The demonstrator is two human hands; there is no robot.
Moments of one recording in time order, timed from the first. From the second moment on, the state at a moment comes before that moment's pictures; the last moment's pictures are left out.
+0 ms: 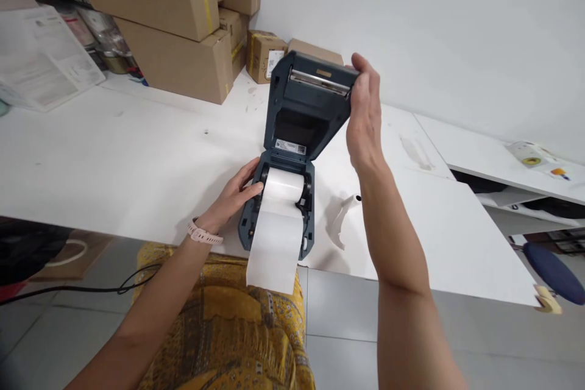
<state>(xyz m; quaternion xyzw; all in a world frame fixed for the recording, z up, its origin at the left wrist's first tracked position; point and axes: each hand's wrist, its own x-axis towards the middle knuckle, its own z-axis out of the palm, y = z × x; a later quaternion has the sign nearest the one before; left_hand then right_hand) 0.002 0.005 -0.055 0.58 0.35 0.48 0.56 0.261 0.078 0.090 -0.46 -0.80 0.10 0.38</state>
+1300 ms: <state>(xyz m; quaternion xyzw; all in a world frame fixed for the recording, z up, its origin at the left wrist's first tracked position) 0.030 -0.171 -0.056 0.45 0.50 0.42 0.61 0.189 -0.108 -0.063 -0.45 -0.65 0.05 0.61</state>
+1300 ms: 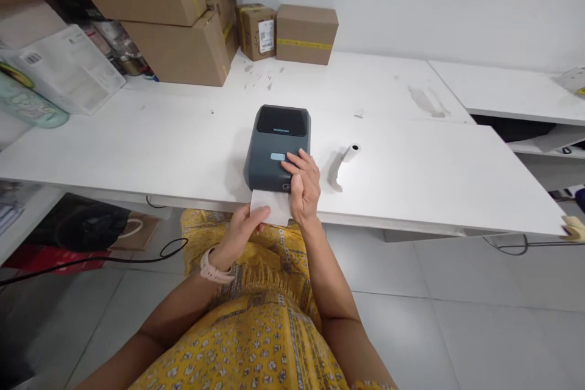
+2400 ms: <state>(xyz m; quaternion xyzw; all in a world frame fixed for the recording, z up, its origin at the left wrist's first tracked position) 0.011 -0.115 -0.054 0.65 0.44 0.52 0.34 0.210 -0.114 -0.052 -0.46 -0.75 0.05 0.47</state>
